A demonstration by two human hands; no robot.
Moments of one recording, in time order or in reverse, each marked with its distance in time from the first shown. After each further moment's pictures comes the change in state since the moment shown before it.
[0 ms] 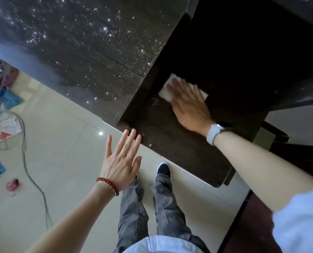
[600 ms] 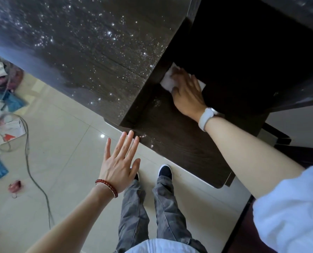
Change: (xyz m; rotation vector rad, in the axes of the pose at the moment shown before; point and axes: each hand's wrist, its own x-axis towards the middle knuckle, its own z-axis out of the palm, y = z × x) left_hand -0.007 -0.006 0.001 -0.001 -0.014 -0.038; right_hand 0.031 -0.009 -0.011 0.277 0.180 0.101
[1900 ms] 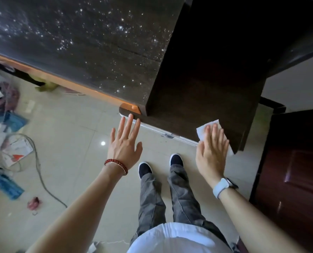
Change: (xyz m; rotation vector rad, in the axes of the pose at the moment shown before) left_hand 0.006 -0.043 -0.040 -0.117 -0.198 0.007; right_hand -0.214 -0.043 0.079 -0.092 0.202 0.614
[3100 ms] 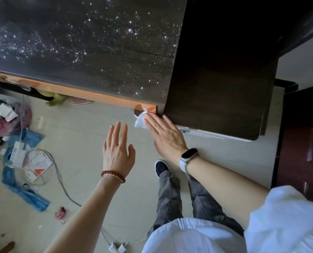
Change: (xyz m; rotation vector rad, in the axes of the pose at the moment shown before) left_hand -0.019 -0.067 -0.012 -0.119 0.203 -0.023; right_hand 0.016 -0.141 0.043 -0.245 -0.106 -0.661
